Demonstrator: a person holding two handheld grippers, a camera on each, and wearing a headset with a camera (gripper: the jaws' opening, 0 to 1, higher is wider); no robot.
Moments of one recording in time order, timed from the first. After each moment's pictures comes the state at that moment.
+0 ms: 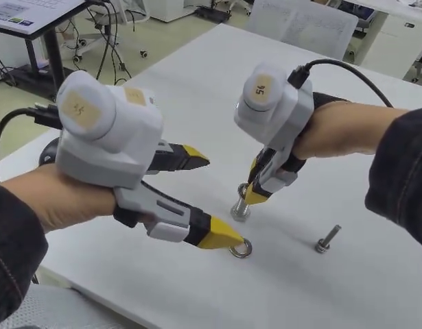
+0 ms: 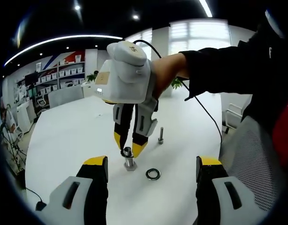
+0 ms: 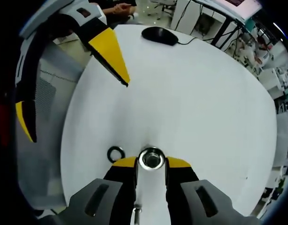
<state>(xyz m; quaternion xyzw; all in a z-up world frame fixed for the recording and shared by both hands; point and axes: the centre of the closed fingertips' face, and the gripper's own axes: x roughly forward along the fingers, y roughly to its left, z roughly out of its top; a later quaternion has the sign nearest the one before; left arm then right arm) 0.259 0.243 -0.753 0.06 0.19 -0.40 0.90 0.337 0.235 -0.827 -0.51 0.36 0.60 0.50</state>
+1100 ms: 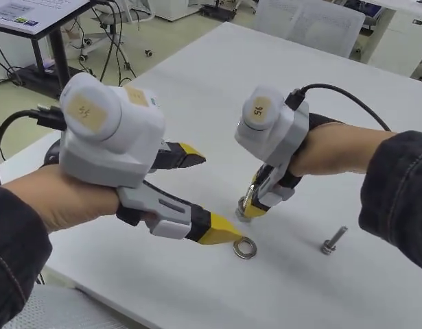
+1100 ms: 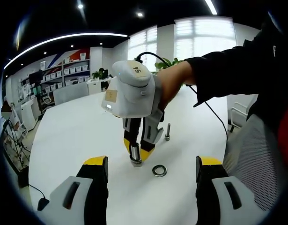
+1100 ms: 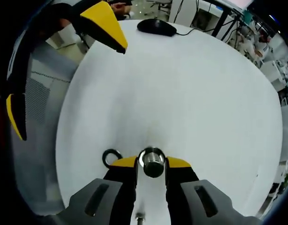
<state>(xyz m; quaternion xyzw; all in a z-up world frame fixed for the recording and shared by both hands) 0.268 0.253 -0.761 0.06 0.20 -0.38 0.90 0.341 0.230 -0.861 -0.49 0.39 0.60 0.50</state>
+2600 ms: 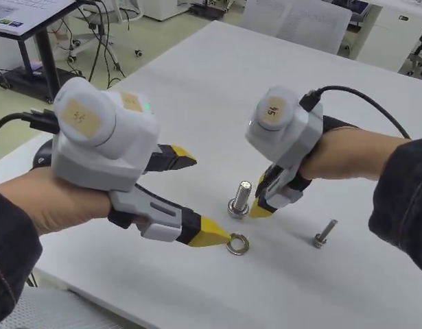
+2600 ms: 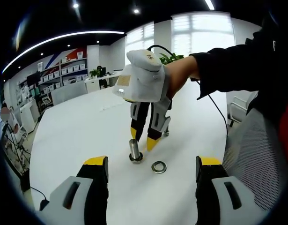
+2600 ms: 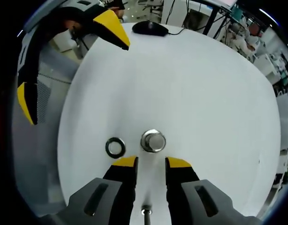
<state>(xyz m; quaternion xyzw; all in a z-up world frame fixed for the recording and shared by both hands) 0.266 0.251 -0.769 0.08 0.21 -0.38 0.90 0.340 0.204 -0.848 -0.47 0.39 0.59 0.53</state>
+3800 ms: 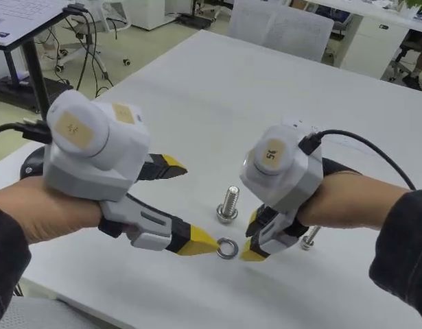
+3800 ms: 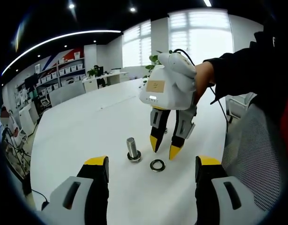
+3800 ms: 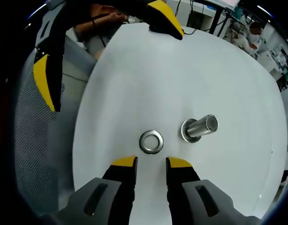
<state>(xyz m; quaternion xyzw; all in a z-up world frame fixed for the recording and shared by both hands) 0.262 0.248 -0.772 0.10 0.22 -0.39 0.89 0.285 0.190 -0.865 -0.44 0.40 0.60 0.53</state>
